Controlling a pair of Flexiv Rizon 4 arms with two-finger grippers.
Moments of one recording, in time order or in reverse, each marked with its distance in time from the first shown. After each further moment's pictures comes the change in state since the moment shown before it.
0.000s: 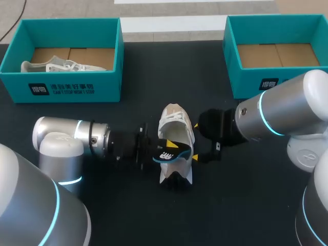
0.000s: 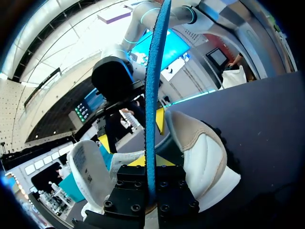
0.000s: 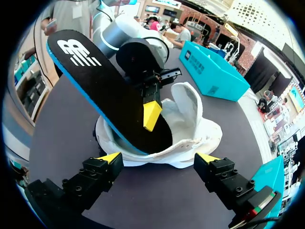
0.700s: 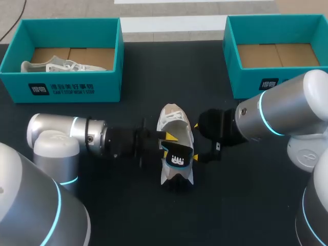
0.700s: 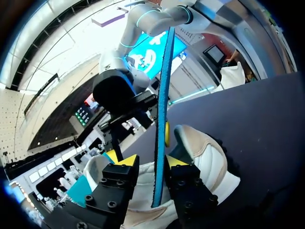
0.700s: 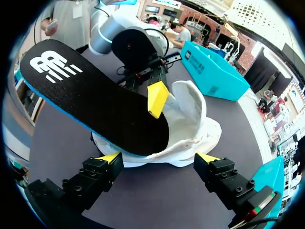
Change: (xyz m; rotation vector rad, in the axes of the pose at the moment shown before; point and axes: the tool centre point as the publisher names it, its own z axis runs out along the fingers) left arm -0.011 -0.026 -0.005 0.000 -0.011 0.062; right arm 0.000 0.000 0.000 0.001 -0.001 0.000
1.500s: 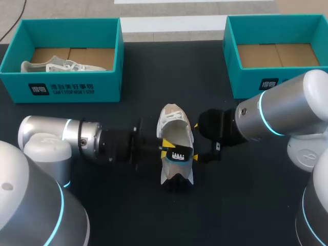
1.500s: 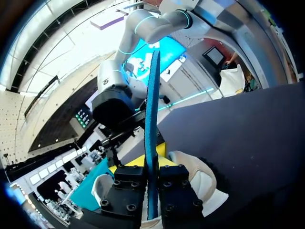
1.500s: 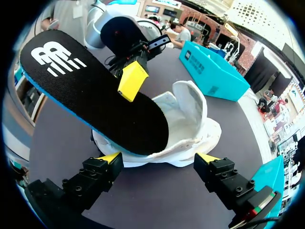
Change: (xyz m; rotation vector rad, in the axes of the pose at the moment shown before) left arm 0.005 -0.035 -0.008 0.014 0.001 0.010; right arm 0.000 0.000 0.000 0.000 0.000 0.000
